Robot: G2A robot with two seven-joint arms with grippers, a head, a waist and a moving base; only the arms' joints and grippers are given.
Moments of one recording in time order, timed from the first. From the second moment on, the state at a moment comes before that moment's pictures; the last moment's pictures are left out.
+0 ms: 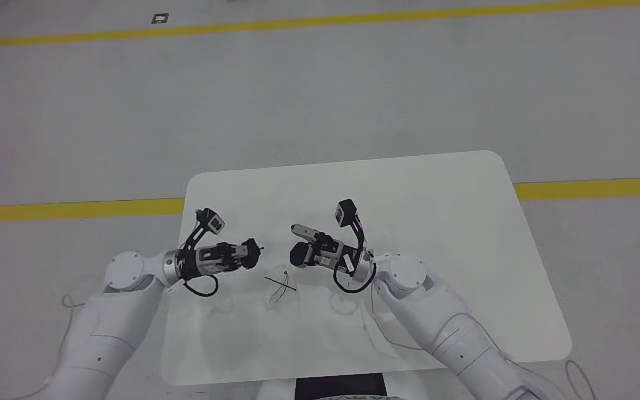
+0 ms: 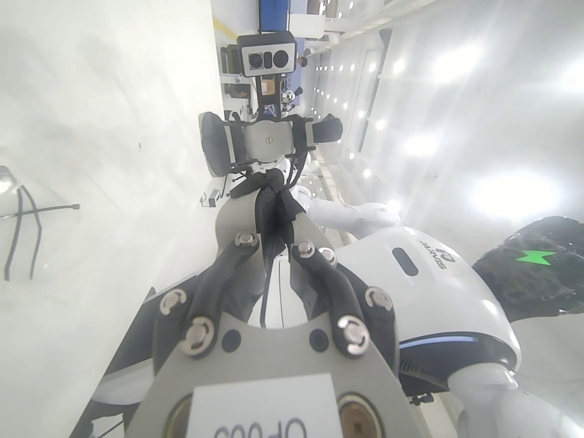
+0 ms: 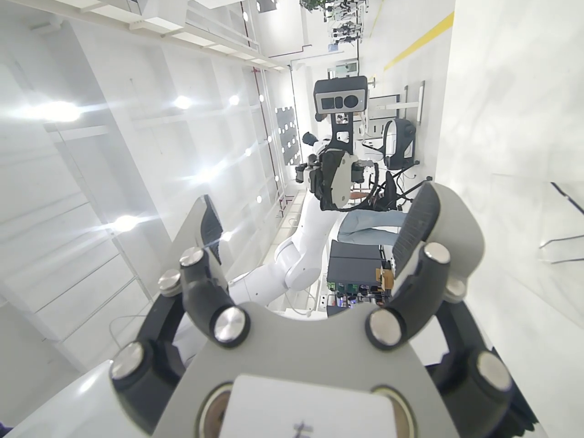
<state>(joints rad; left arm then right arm) 1.33 -0.94 -1.28 -1.23 -0.72 -0.34 -1.39 -1.28 -1.39 0.93 -1.30 0.42 -0.23 0.72</state>
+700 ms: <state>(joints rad) 1.34 -0.90 -1.28 -1.23 -0.80 -0.34 -1.39 -1.28 -1.39 0.93 -1.30 0.42 -0.23 0.72</state>
